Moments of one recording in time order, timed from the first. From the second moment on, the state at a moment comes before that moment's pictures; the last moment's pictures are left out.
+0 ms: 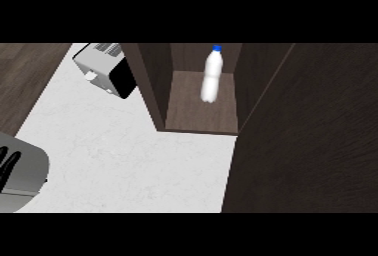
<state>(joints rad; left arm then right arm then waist) 0.44 0.89 -0.18 -1.90 0.93 0.00 -0.61 0.39 -0.48 0.33 -2.36 -0.62 0.61 0.16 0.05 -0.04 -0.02</state>
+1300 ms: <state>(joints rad) 0.58 1.00 0.01 -1.85 1.01 -0.25 -0.66 -0.30 -0.15 0.56 -2.17 -0.52 0.21 0.61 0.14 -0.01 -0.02</state>
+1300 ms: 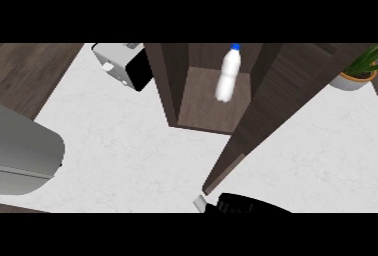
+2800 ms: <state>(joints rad) 0.85 0.82 0.30 -1.82 0.98 -0.52 -0.63 -0.90 -0.05 0.30 -1.28 -0.88 0.24 0.55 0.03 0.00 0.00</state>
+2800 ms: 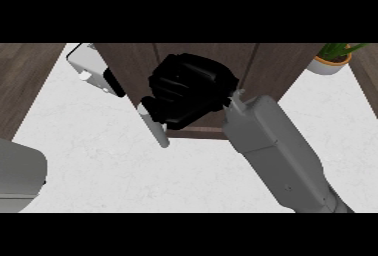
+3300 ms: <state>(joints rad) 0.83 0.77 0.36 -1.83 0.98 -0.55 -0.55 -0.97 -0.05 0.26 -1.14 -0.73 0.37 0.39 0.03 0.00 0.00</state>
